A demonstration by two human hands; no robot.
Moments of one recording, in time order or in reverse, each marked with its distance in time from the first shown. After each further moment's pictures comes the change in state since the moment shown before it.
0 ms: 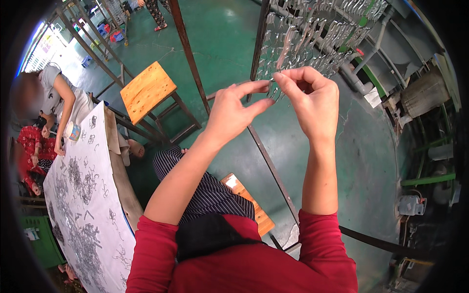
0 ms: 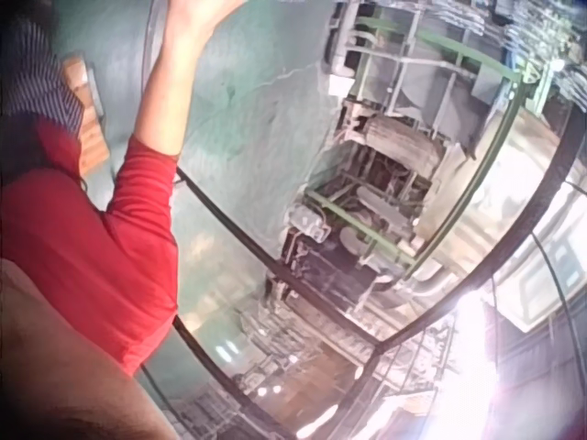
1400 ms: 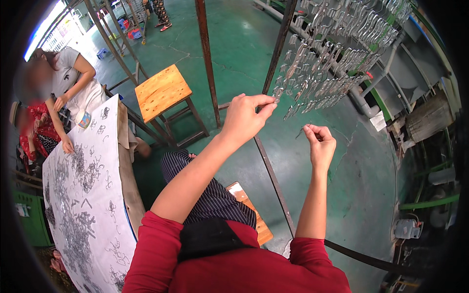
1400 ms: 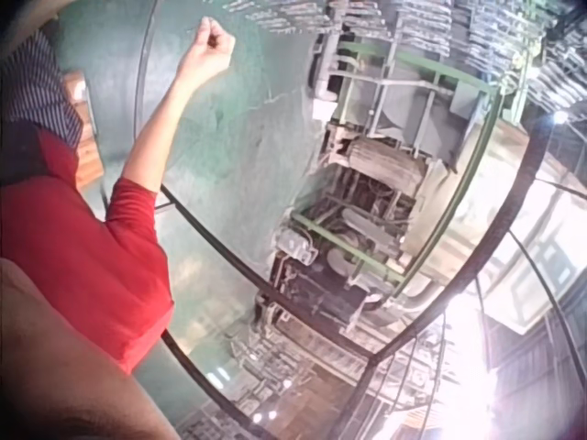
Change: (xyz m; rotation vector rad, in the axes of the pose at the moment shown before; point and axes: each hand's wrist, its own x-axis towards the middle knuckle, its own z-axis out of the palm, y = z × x) left_hand 0.003 -0.010 -0.008 0.264 0.079 -0.031; right_hand -0.044 0.129 -0.008 0.000 0.199 0.166
